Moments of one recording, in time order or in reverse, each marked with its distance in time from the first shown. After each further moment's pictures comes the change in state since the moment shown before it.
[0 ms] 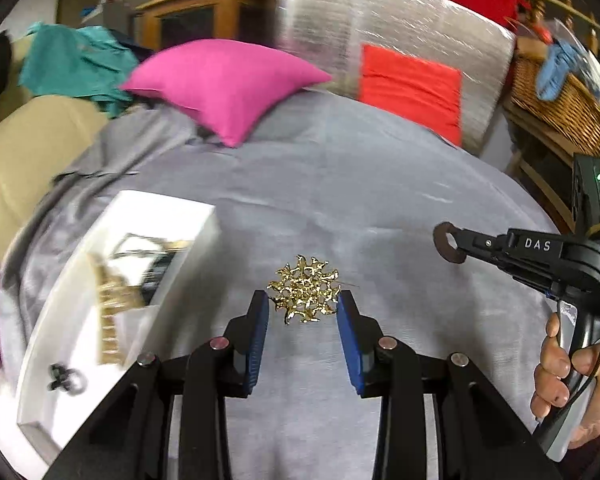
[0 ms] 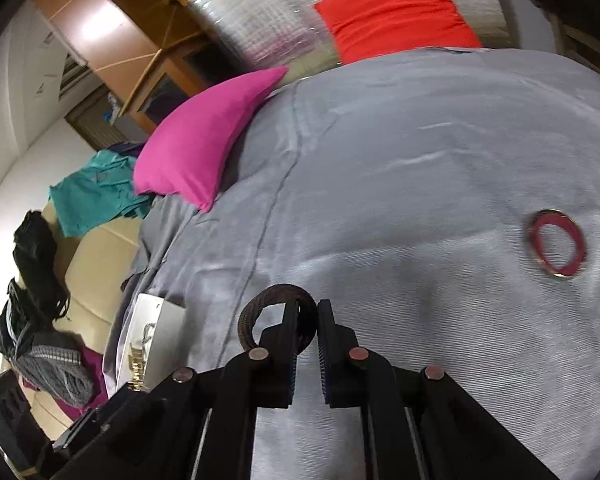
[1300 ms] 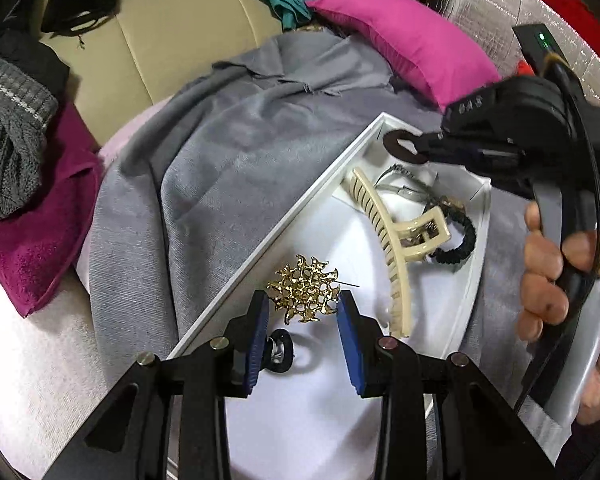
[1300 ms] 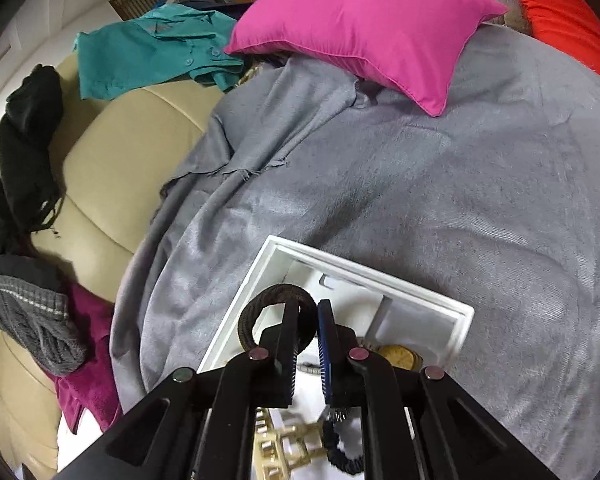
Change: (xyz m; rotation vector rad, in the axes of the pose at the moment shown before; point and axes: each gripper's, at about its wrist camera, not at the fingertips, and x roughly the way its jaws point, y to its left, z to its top) left arm 0.009 0.203 -0.041 -0.309 0.184 0.222; right arm 0.212 0.271 -0.035 -0.267 0.261 0.002
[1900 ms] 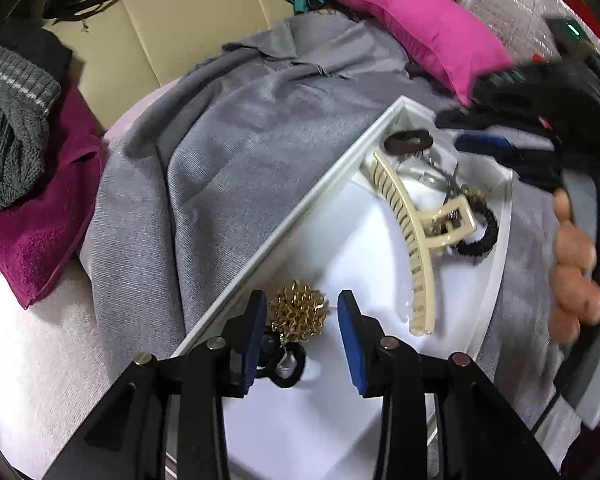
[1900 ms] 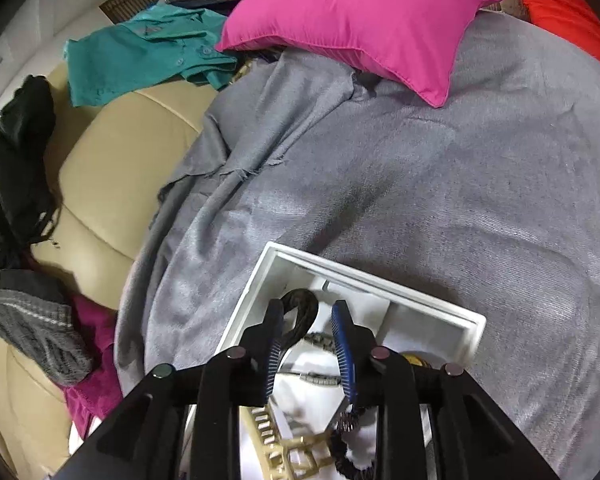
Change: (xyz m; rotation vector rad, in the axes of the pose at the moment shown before) left arm 0.006 0.008 -0.001 -0.033 0.032 0.023; right arm -0.010 -0.004 0.002 0.017 0.000 0.041
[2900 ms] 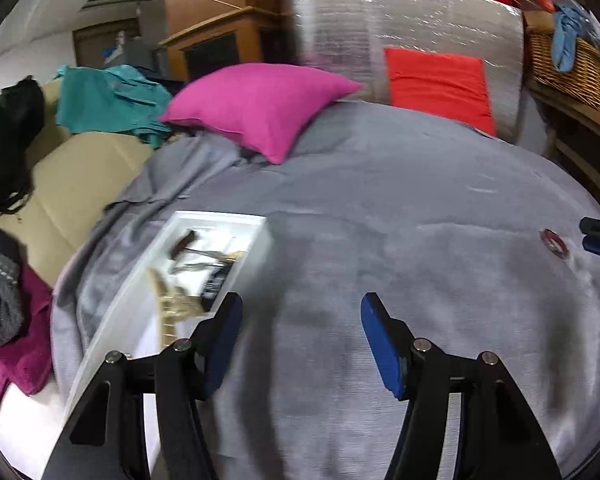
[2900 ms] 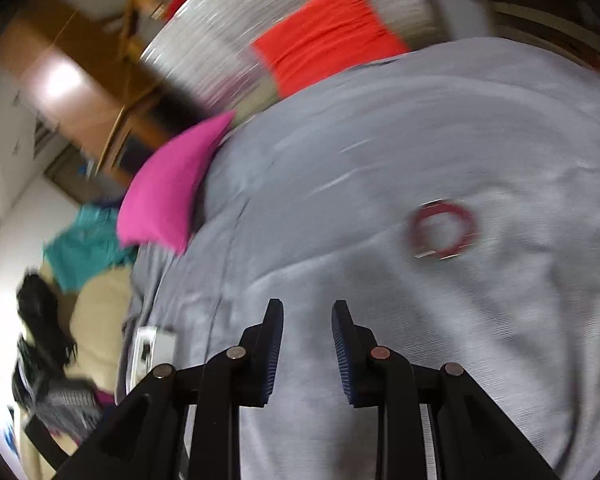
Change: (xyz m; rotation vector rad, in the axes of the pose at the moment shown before) left arm -0.070 -0.212 -0.052 0.422 -0.305 -0.060; right arm -0.299 -0.342 -0.143 0.516 -0.391 -0.073
